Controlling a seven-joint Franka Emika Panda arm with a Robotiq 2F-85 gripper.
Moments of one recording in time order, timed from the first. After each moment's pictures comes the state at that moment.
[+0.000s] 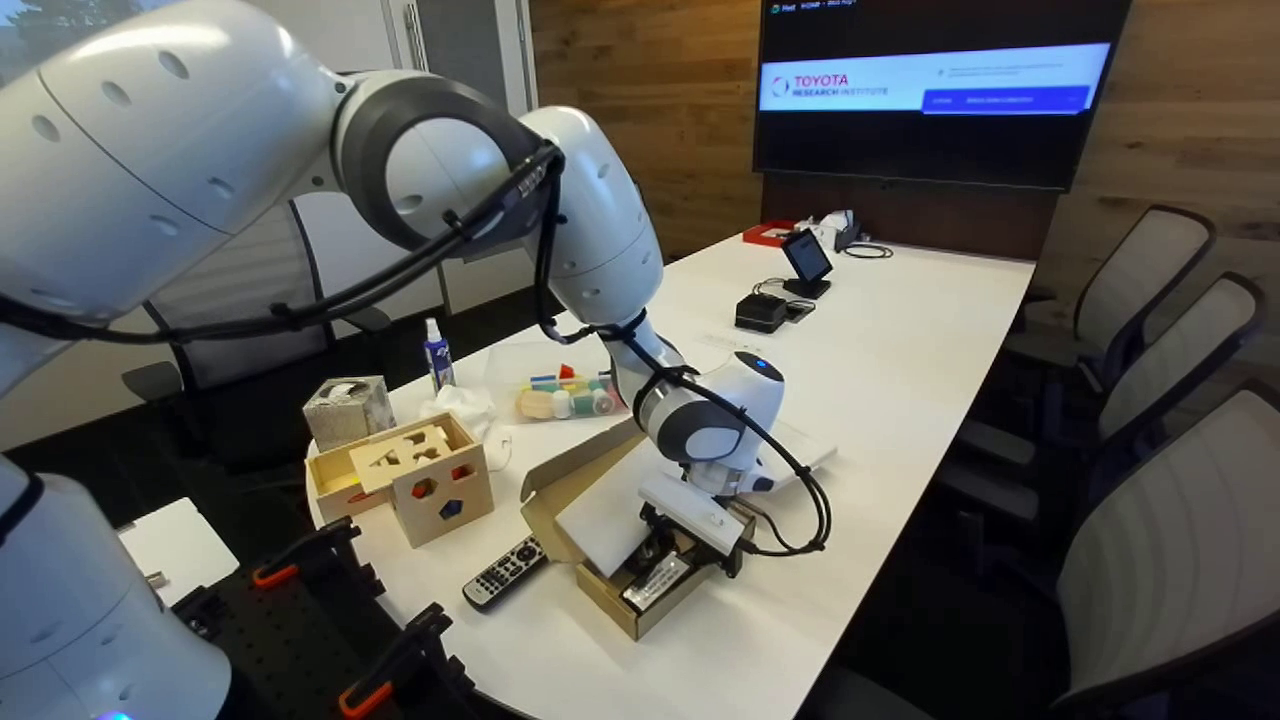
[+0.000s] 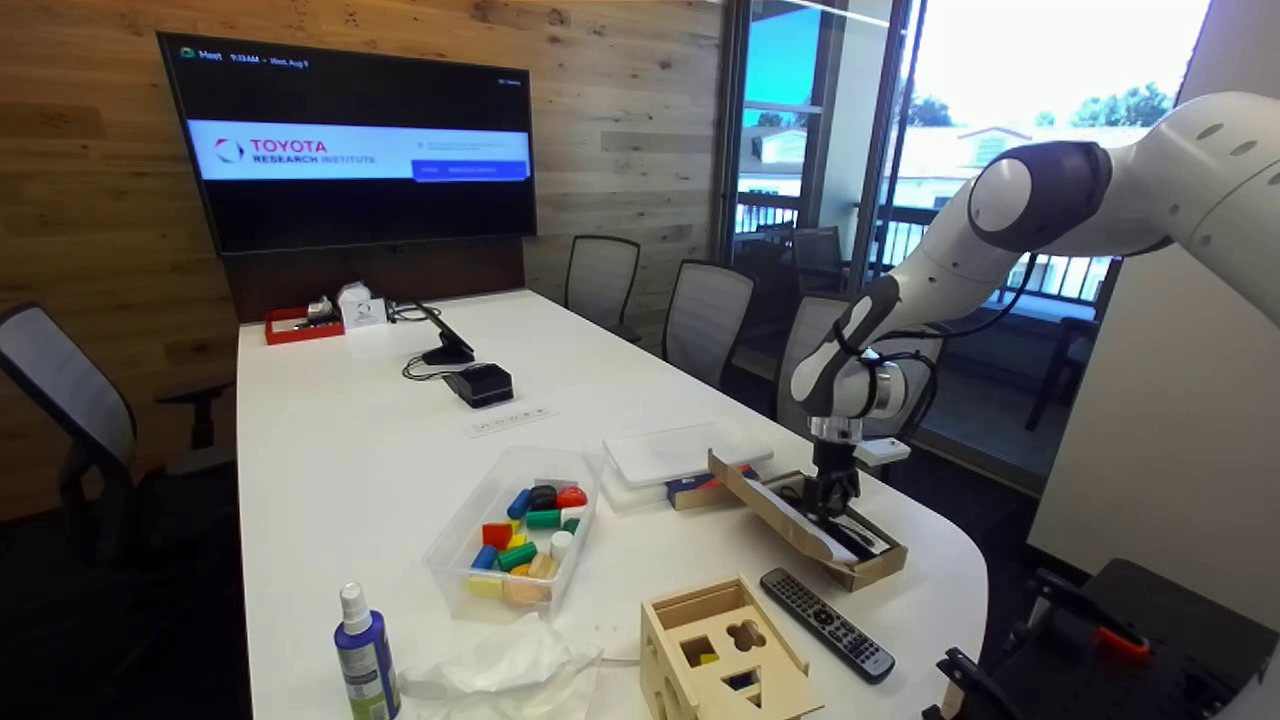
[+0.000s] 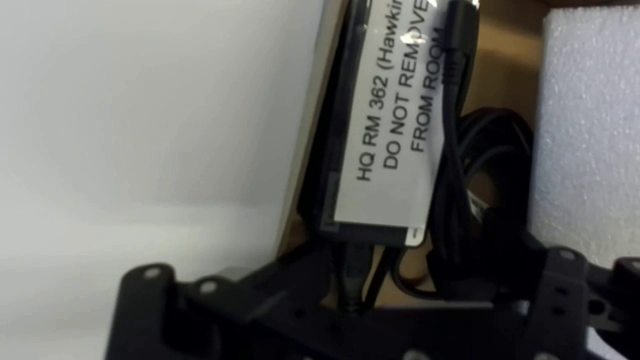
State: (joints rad) arm -0.41 1.05 0.05 -1.65 0.10 2.43 -0.58
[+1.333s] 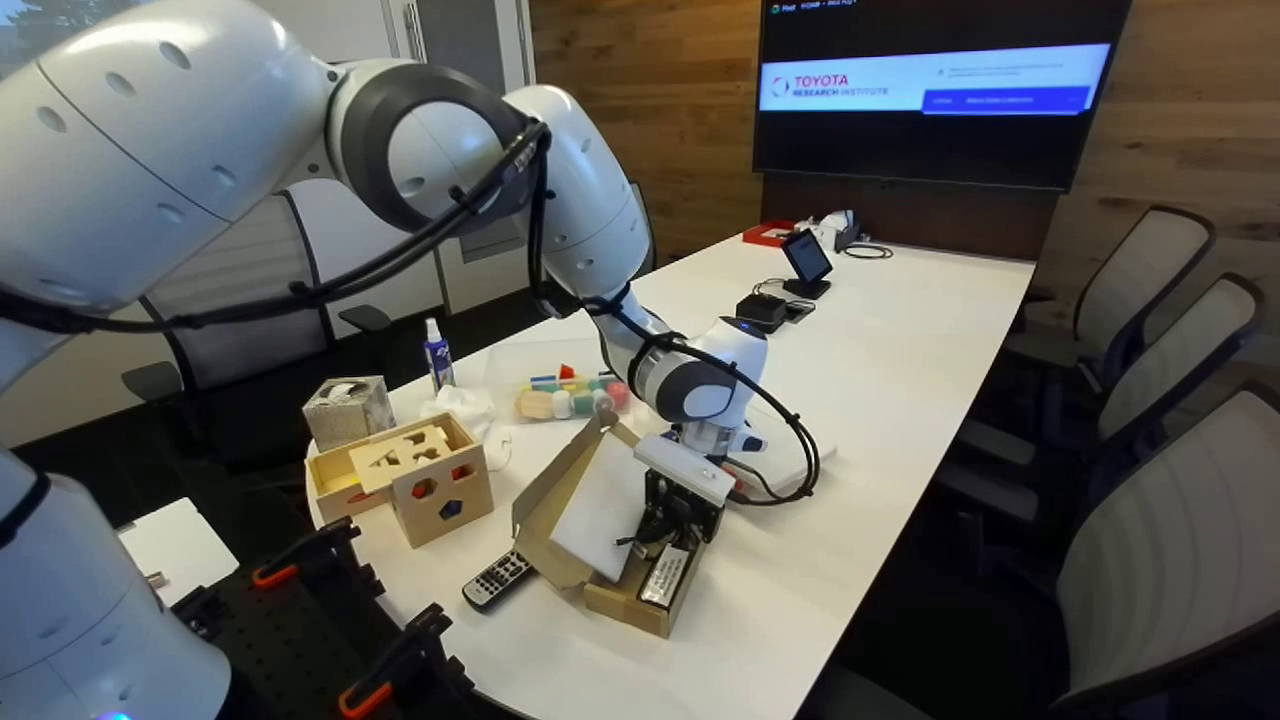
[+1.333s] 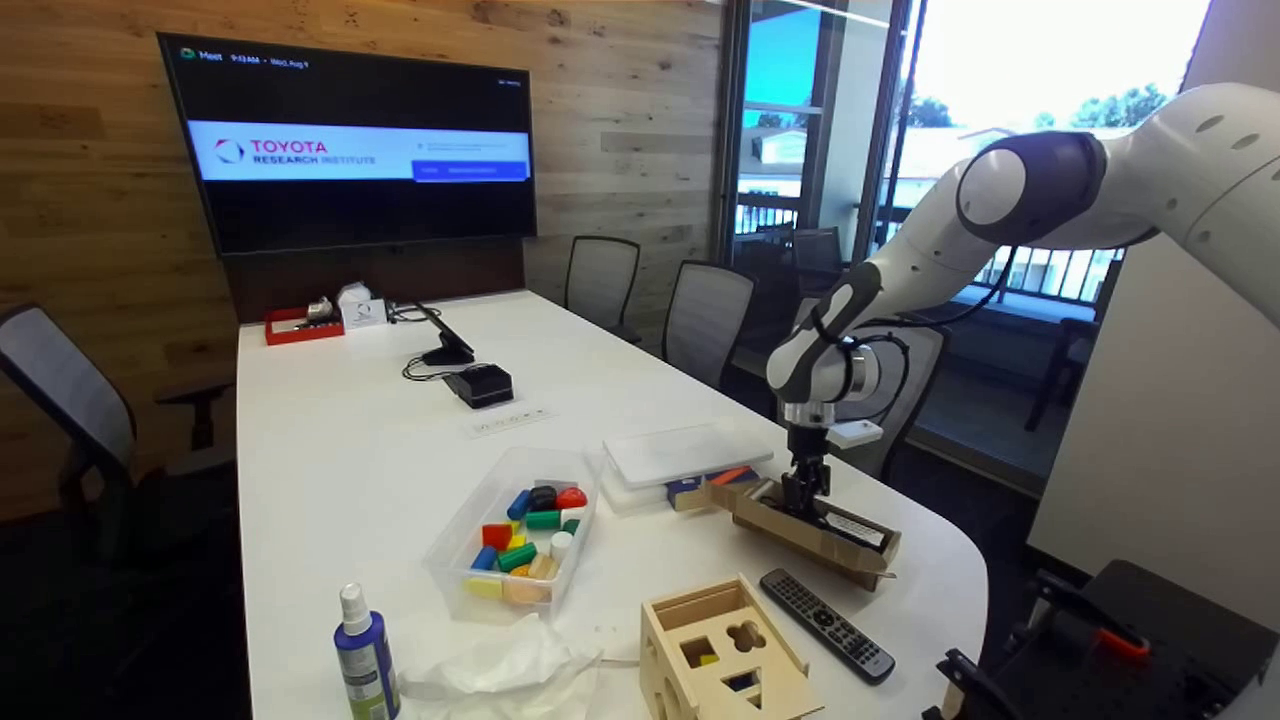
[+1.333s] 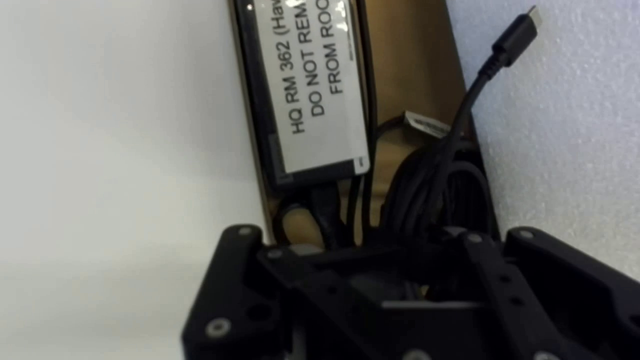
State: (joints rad) arm -0.34 1.02 0.05 -1.61 0.06 2.37 -0.50
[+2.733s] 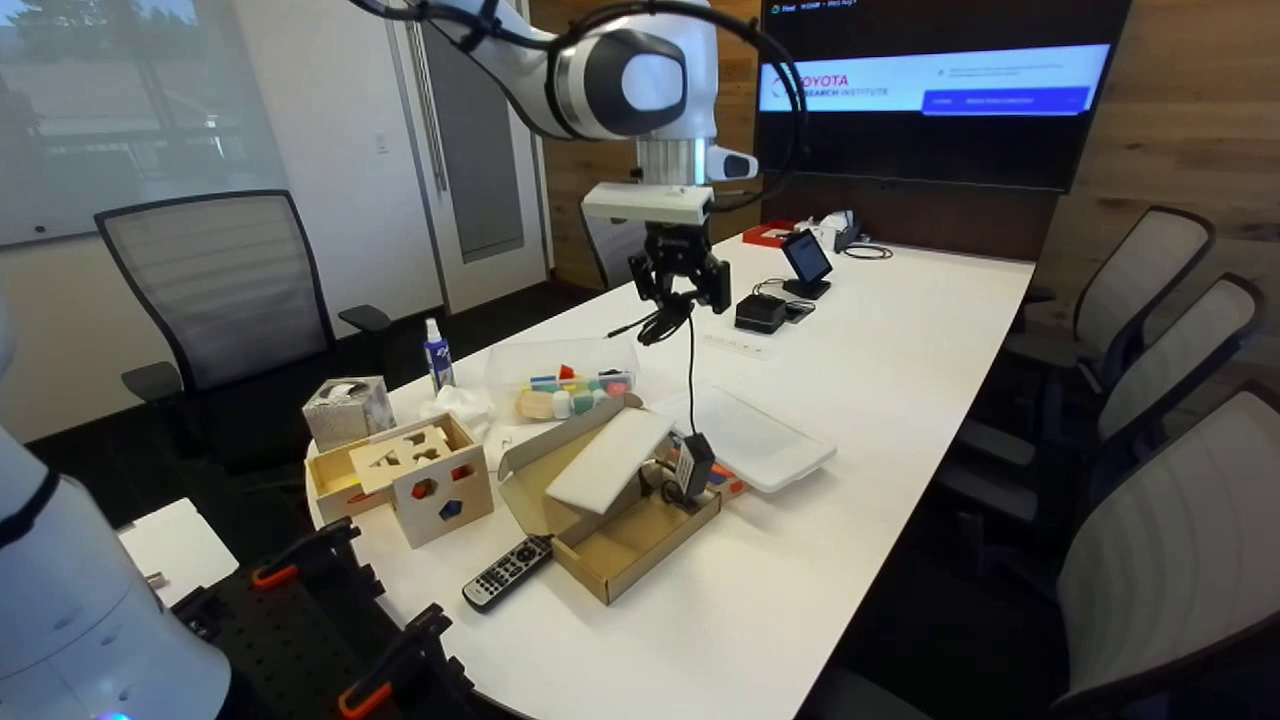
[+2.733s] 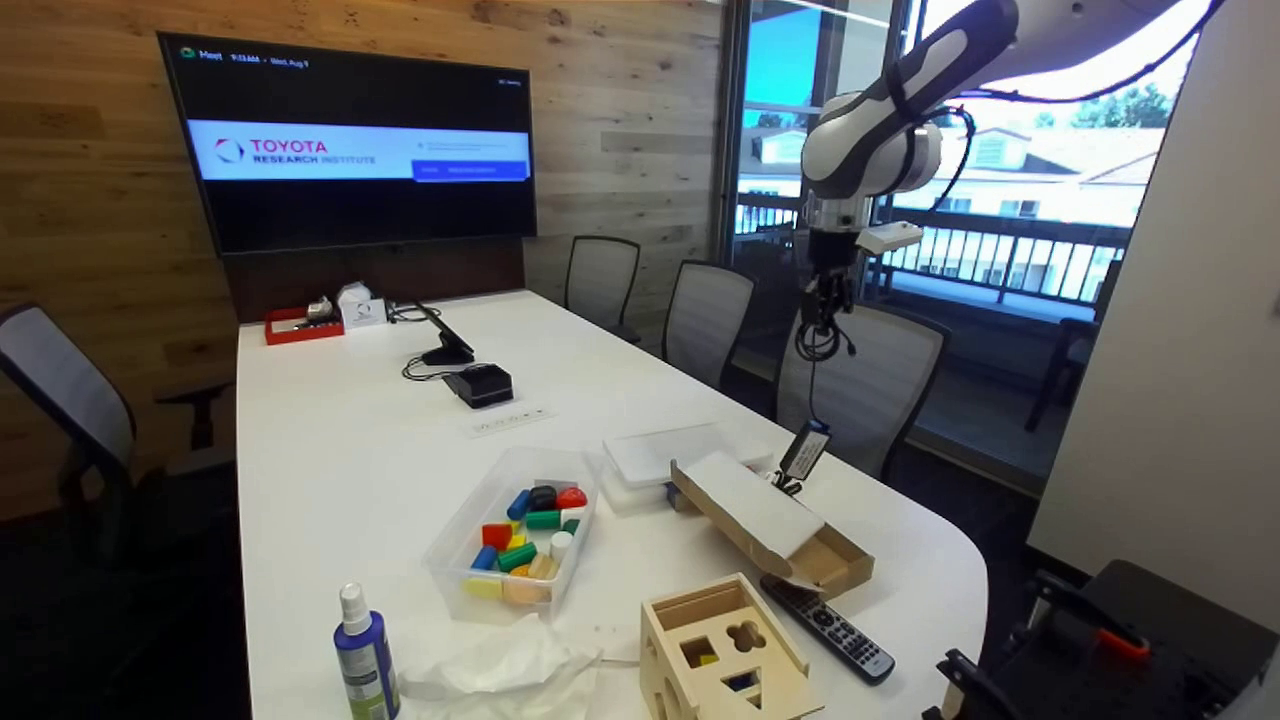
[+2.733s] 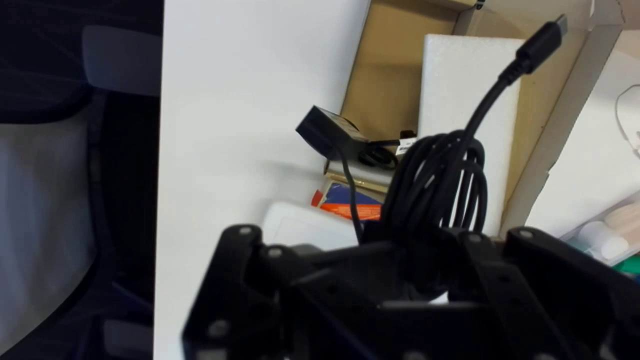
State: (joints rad) arm -0.21 0.22 -0.03 -1.96 -0.04 2.22 -0.36
